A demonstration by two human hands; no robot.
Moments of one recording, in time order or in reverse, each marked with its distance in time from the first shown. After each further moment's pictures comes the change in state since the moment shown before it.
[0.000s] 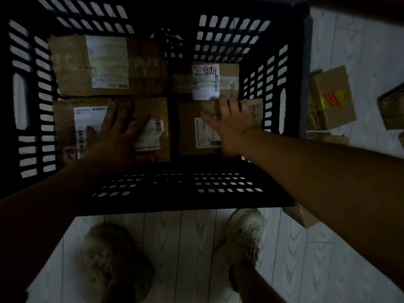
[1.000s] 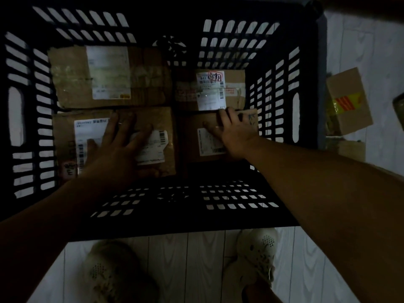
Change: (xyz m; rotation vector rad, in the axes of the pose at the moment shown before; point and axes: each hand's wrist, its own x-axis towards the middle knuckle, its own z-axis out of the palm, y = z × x) left_hand 0.003 0.000 0.001 0.000 -0.030 -0.015; right_hand 0.046 0.000 0.046 0.084 0.036 -0.038
